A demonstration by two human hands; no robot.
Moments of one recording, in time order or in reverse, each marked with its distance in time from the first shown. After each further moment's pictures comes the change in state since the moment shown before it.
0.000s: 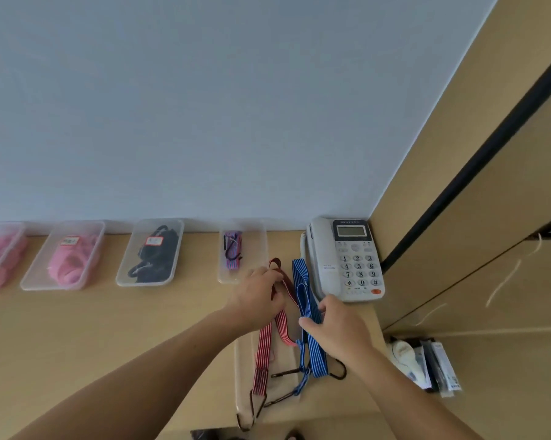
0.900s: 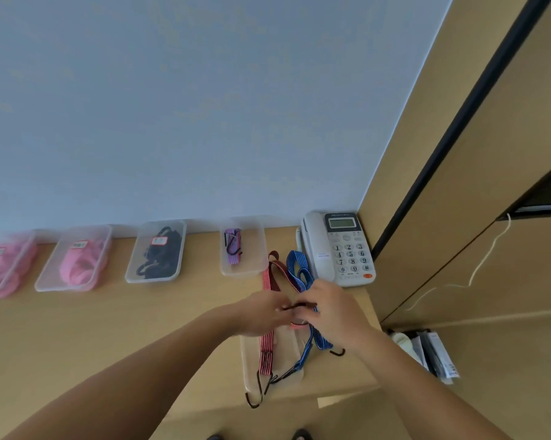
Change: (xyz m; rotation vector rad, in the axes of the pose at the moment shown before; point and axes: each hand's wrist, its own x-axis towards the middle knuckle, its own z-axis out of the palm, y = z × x) left_hand -0.051 0.021 -0.017 -0.174 -0.493 0.056; right_hand -0.042 -0.018 -0.026 0.005 0.042 -0.448
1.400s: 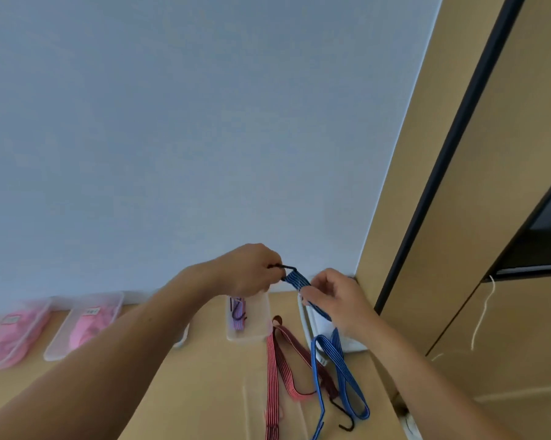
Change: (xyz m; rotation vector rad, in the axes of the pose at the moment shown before) left_hand -0.063 0.097 -0.148 0.347 0.380 0.138; right_hand 0.037 -0.046 -0.102 0.706 0.256 0.007
